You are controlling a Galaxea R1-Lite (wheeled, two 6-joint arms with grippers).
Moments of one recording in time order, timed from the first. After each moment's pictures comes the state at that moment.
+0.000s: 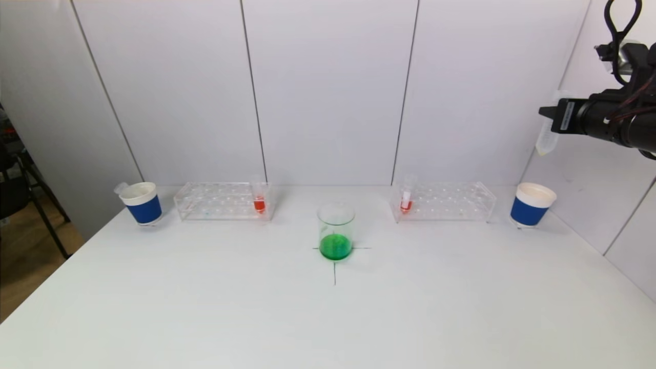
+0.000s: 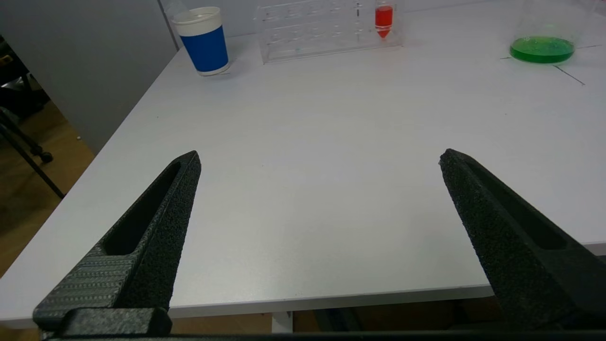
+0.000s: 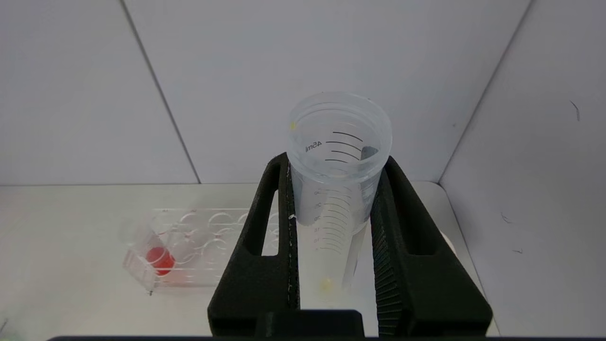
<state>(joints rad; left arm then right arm) 0.01 0.00 0.00 0.01 -0.02 0.10 -0.11 1.75 -1.27 -0.30 0.07 0.01</state>
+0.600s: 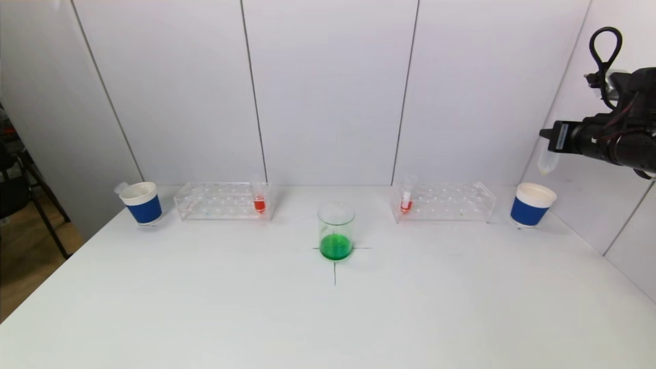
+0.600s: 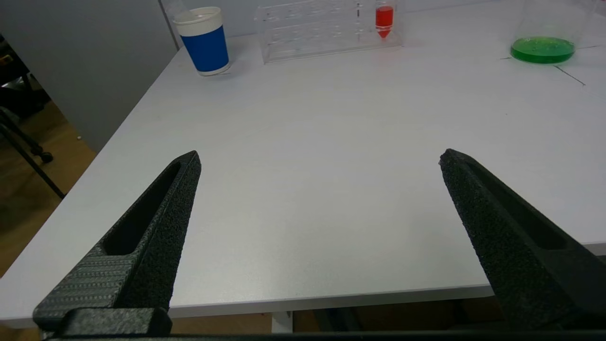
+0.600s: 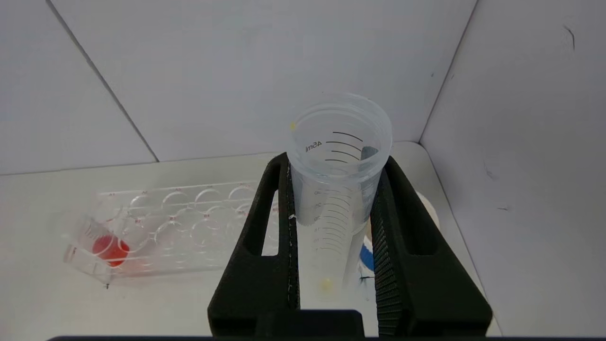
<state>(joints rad) 0.01 0.00 0.00 0.01 -0.02 0.10 -0.15 1.84 -1.24 -0.33 0.04 0.02</state>
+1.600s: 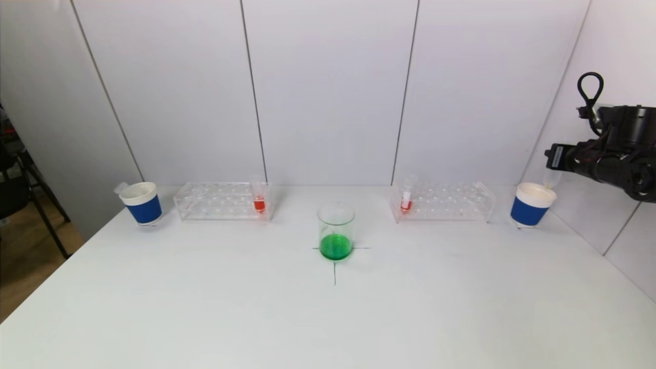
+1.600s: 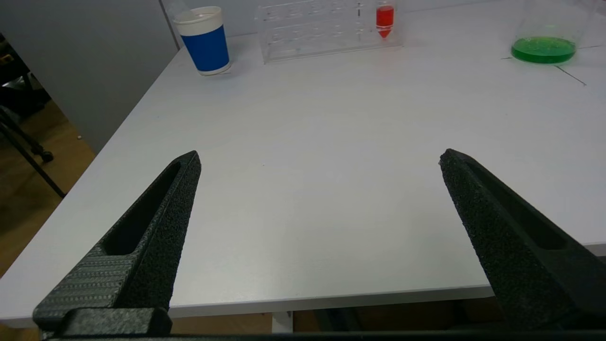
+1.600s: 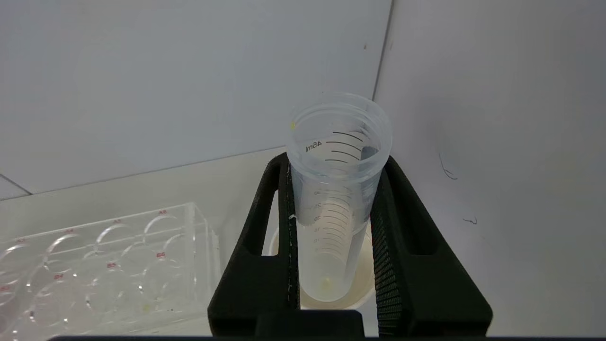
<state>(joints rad) 0.01 0.00 0.00 0.01 -0.02 0.10 -0.27 2.11 -1.35 -0.46 0.03 0.02</state>
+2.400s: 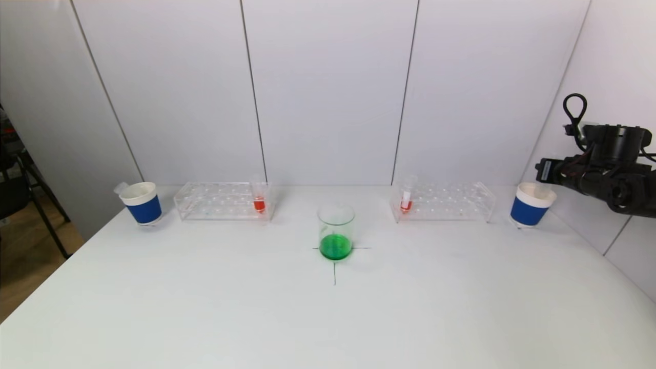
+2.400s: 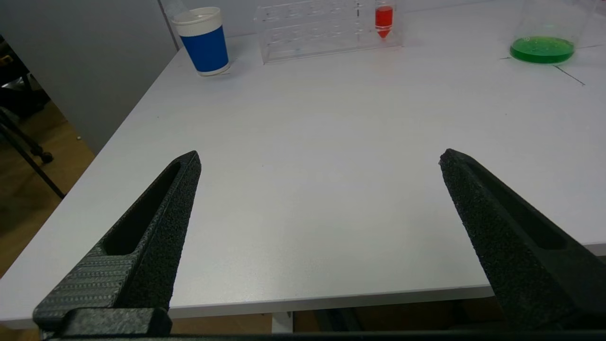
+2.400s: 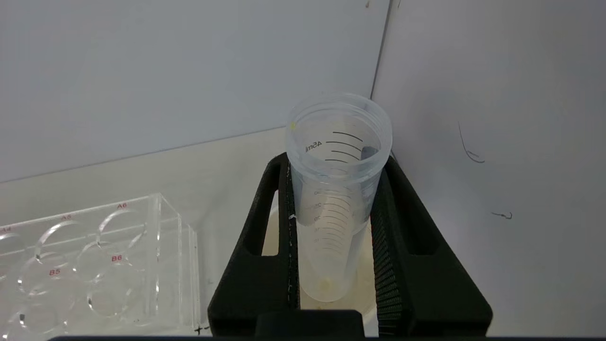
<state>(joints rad) 0.01 0.00 0.00 0.01 -0.02 0.10 -0.27 2.21 -1.35 -0.53 0.04 0.02</state>
